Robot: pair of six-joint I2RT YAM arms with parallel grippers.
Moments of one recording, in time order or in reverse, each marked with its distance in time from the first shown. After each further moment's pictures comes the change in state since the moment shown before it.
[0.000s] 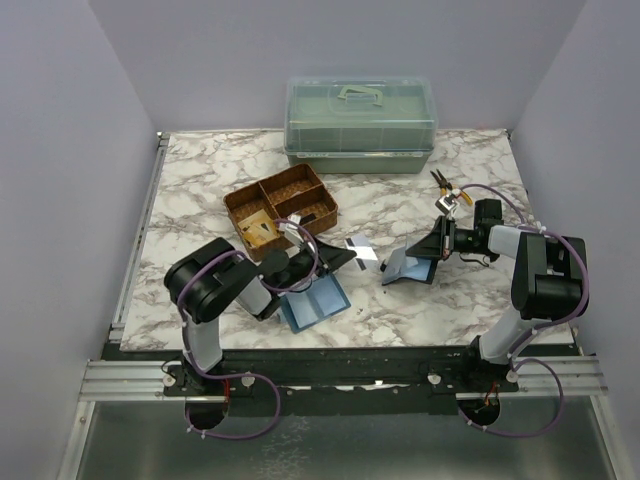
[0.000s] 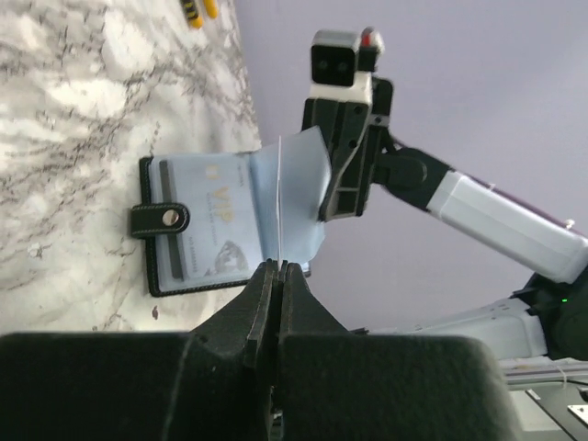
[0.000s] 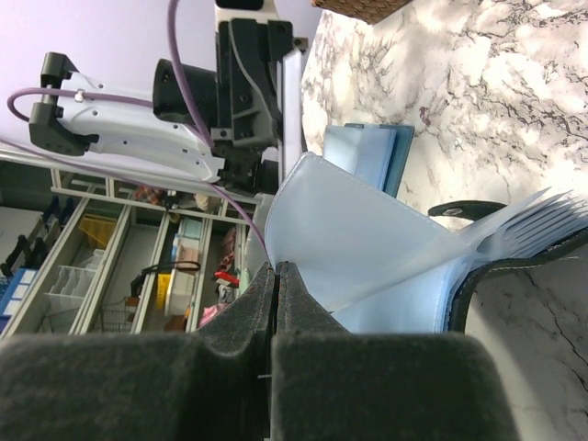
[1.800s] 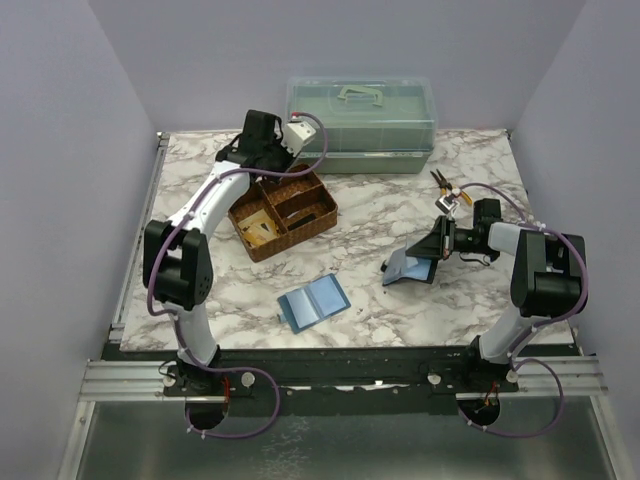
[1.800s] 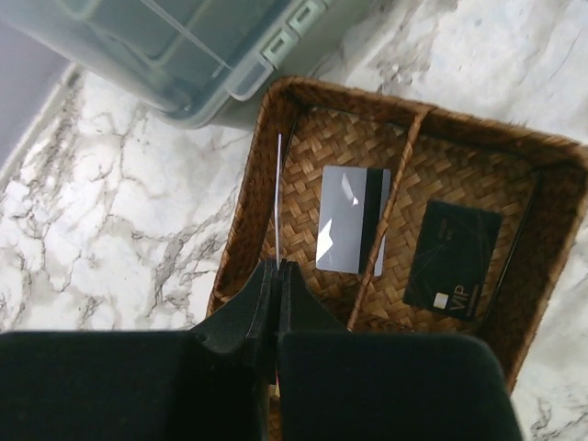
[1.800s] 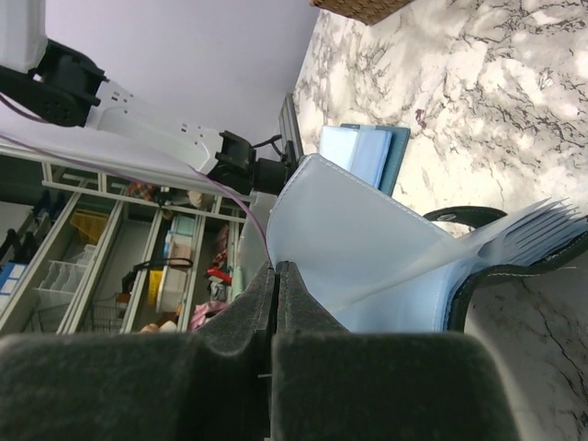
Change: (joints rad) left arm 0.413 -0.055 1.187 -1.950 -0.055 1.821; right arm 0.000 0.018 0.032 -0.091 0.000 -0.106
